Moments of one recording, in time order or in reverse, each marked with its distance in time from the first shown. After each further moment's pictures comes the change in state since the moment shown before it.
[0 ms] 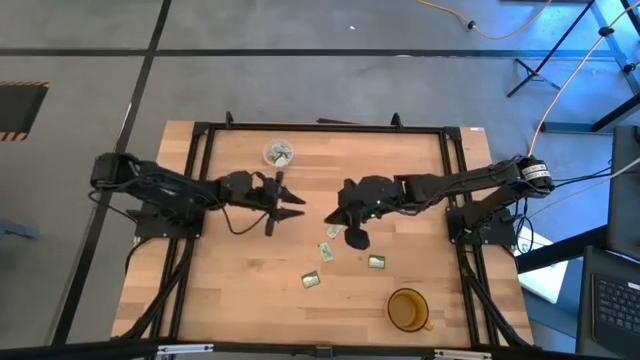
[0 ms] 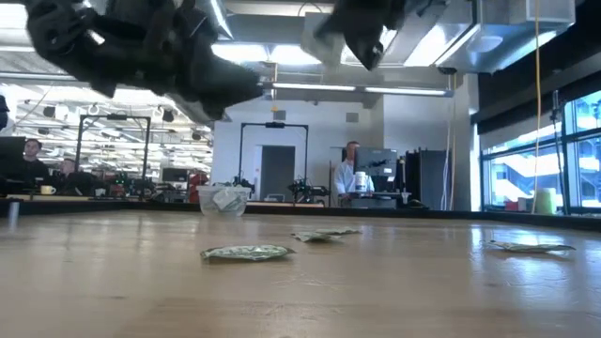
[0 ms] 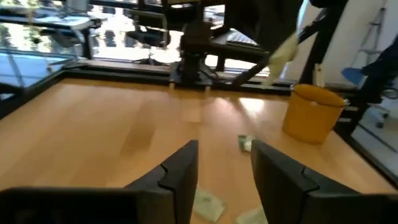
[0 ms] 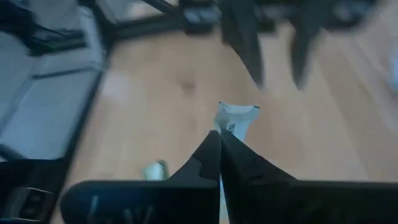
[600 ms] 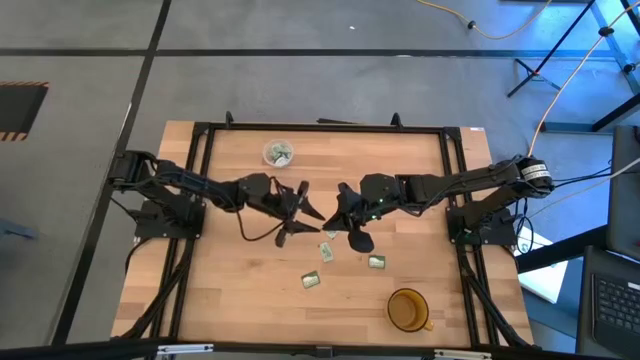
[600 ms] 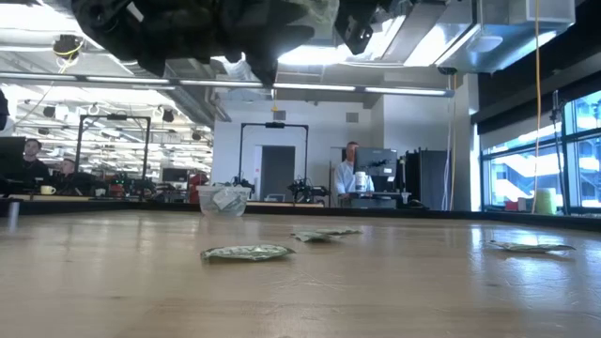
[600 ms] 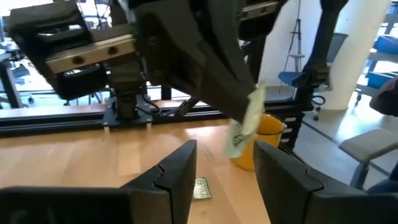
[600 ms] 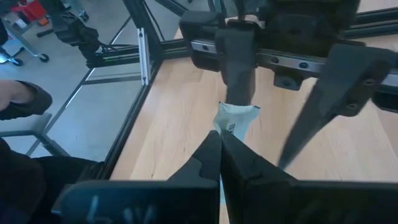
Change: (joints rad) left arm -0.080 0.169 0.254 0.000 0.173 0.051; right arm 0.000 0.000 0.000 0.104 -0.142 -0.028
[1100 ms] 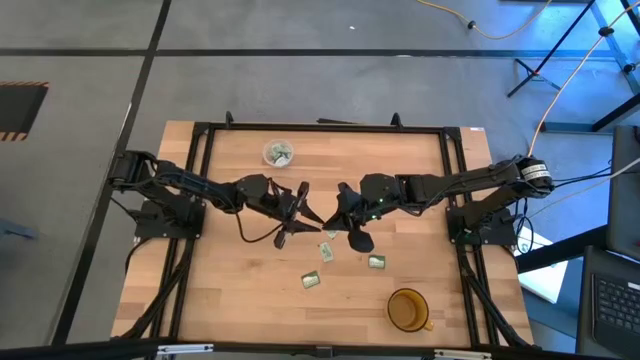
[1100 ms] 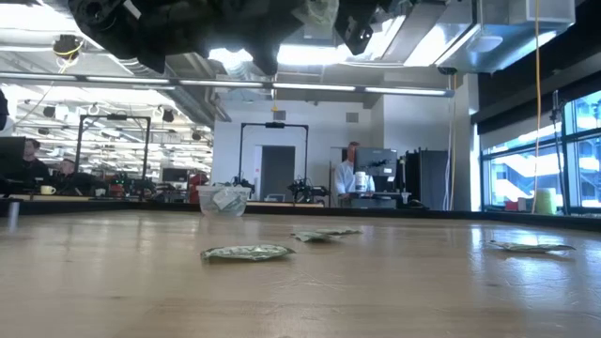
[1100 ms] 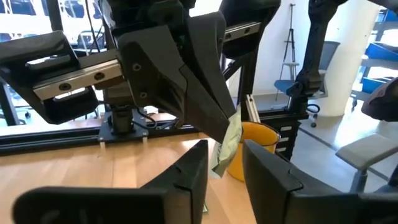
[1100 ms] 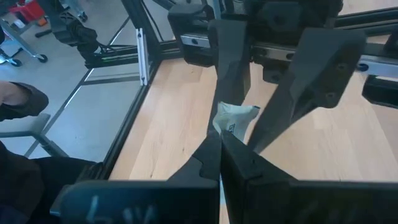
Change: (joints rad) left arm -0.015 0.000 0.000 0.053 -0.001 0.008; right arm 0.000 0.000 0.000 0.000 0.003 0.001
